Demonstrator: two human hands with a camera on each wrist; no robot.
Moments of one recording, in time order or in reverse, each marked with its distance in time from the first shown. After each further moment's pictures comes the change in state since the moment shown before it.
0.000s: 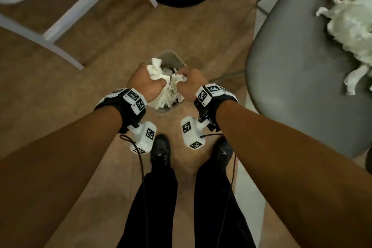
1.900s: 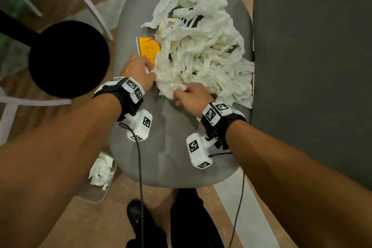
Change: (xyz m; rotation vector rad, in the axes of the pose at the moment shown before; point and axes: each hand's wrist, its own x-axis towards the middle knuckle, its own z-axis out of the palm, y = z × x) left_hand -0.004 0.430 0.195 0.489 -0.072 0.626; right_hand -0.075 0.198 -0.353 0.573 0.404 0.101
